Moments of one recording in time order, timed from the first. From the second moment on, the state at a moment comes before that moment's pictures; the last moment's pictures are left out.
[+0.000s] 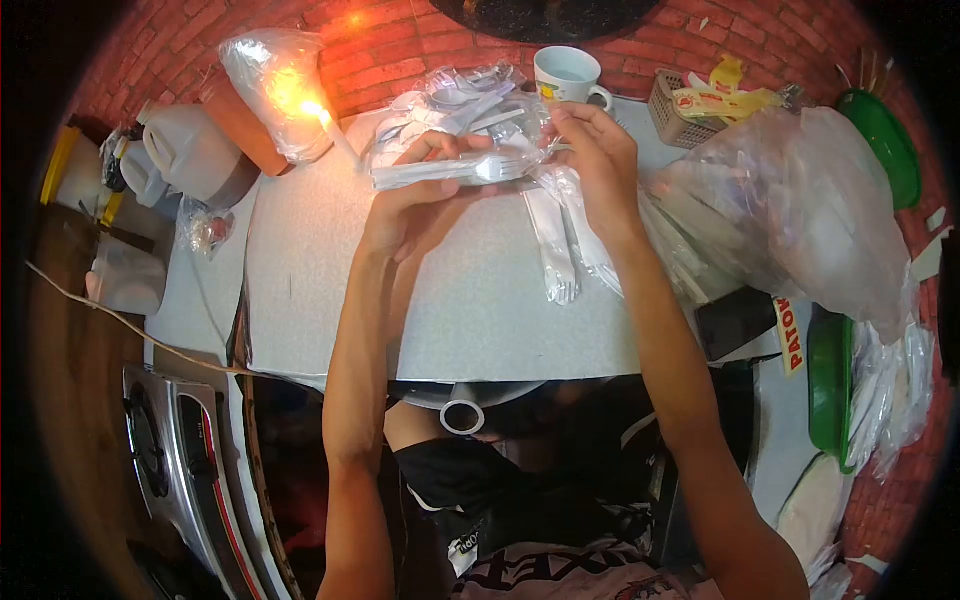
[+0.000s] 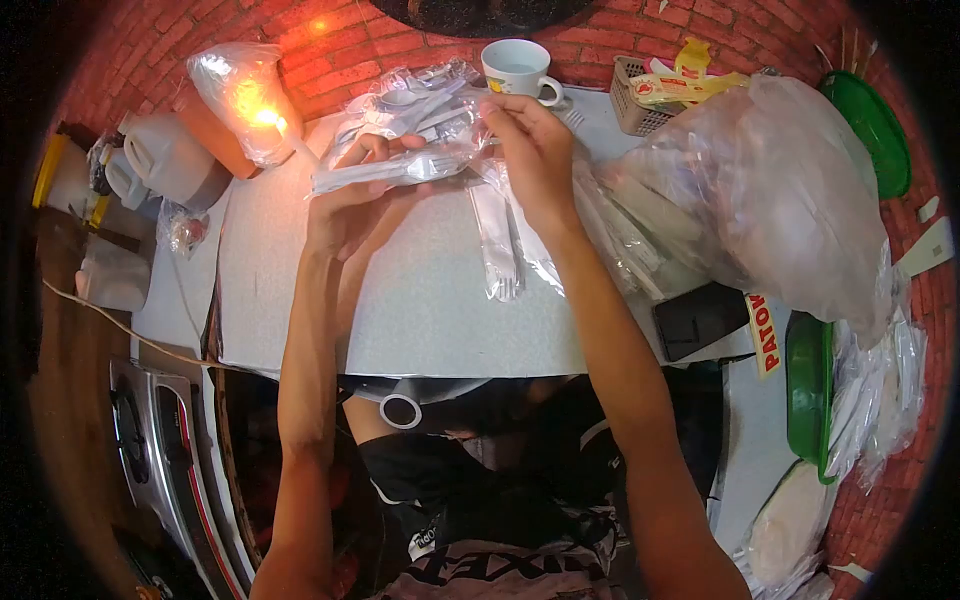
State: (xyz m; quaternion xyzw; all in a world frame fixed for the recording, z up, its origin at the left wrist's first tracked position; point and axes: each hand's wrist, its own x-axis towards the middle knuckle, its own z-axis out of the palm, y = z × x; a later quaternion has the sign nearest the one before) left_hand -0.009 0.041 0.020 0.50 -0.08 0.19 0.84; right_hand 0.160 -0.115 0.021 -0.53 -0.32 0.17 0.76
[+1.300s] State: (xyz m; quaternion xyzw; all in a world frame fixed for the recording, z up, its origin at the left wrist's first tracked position) left_hand -0.028 0.060 -0.008 0.78 0.11 0.15 0.60; right_hand 0.132 -0.094 -0.016 -0.64 -0.48 0.21 0.56
